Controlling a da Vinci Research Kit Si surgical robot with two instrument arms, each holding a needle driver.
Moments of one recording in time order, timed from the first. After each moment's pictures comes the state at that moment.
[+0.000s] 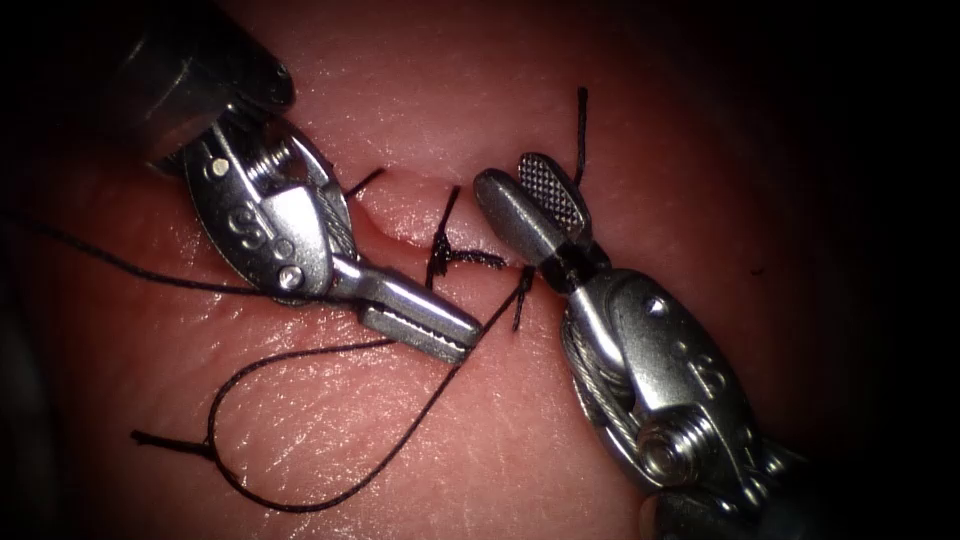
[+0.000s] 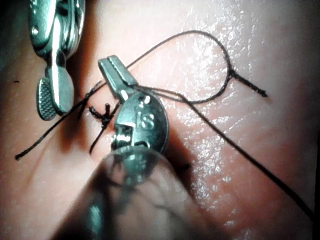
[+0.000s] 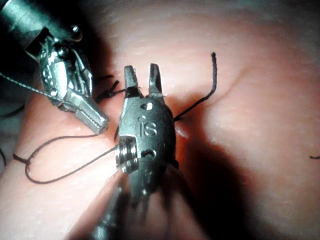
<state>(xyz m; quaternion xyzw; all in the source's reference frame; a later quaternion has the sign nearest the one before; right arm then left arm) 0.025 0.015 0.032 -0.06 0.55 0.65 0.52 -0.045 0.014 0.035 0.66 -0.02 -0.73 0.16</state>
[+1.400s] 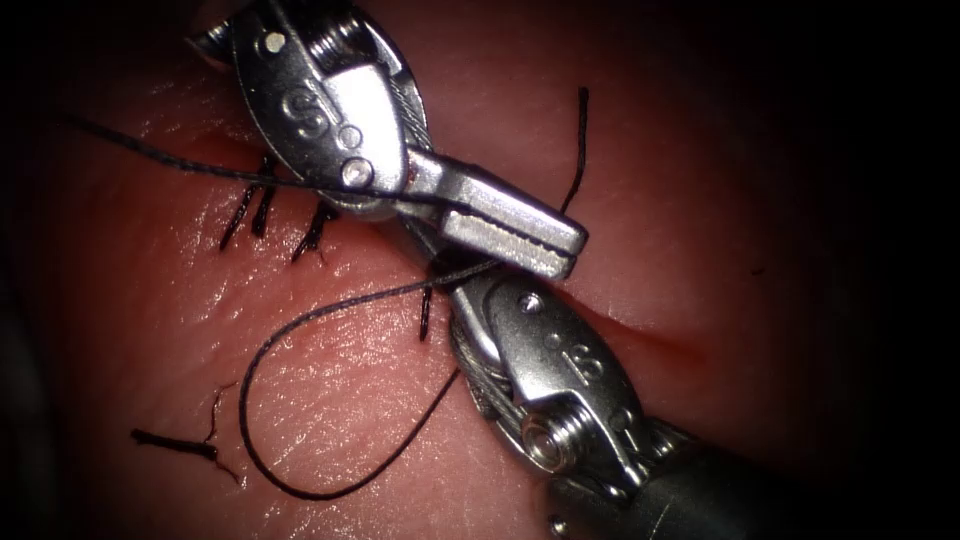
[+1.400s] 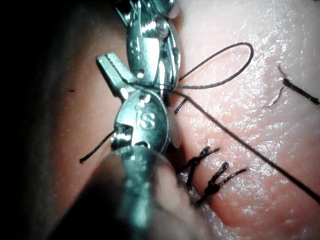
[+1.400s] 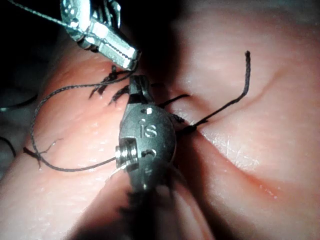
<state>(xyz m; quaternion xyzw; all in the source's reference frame) 0.032 0.014 0.035 0.00 0.57 0.57 0.59 -0.049 0.020 0.030 0.70 -0.01 -0.70 0.15</state>
